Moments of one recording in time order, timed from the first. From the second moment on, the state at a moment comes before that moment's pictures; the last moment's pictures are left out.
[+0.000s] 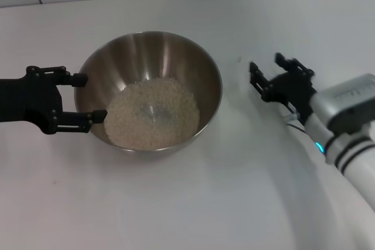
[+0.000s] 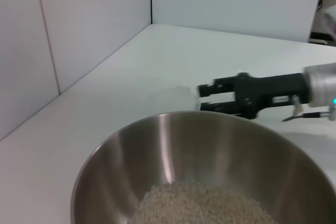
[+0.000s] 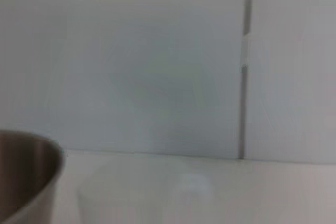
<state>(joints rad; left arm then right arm) -0.39 -2.07 1.00 1.21 2.05 1.57 -1.62 0.42 2.08 0.36 0.37 -1.86 -0.95 -0.04</state>
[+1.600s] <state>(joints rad) -0.43 -2.06 1.00 1.20 2.05 1.57 -1.62 0.79 2.08 -0.66 -1.02 -2.31 -1.75 1.65</state>
